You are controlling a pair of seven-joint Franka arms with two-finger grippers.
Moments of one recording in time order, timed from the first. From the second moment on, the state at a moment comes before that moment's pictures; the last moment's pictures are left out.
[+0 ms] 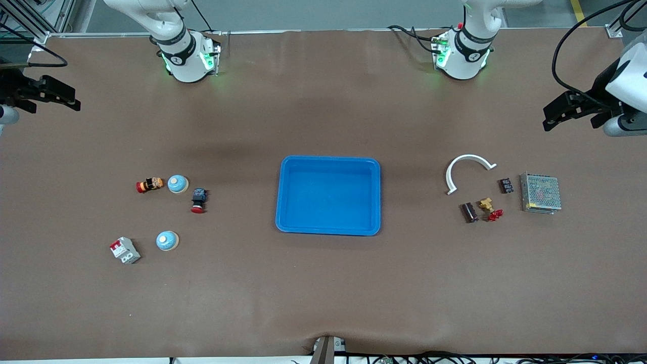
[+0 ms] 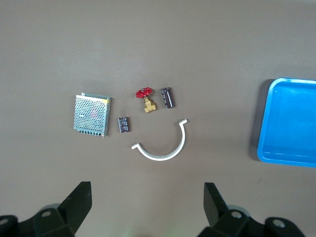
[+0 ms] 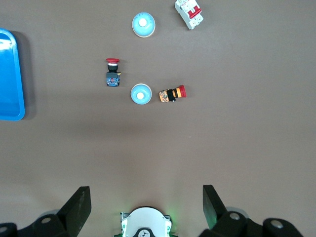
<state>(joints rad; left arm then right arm) -0.02 -0.01 -0.08 -1.53 0.02 1.51 -0.14 -0.04 -0.08 -0.02 -1.62 -0.01 1.38 -0.10</state>
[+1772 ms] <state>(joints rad) 0.09 0.05 -0.08 -2.04 0.08 2.02 -0.14 0.00 0.01 0.00 -1.90 0.00 1.79 -0.11</state>
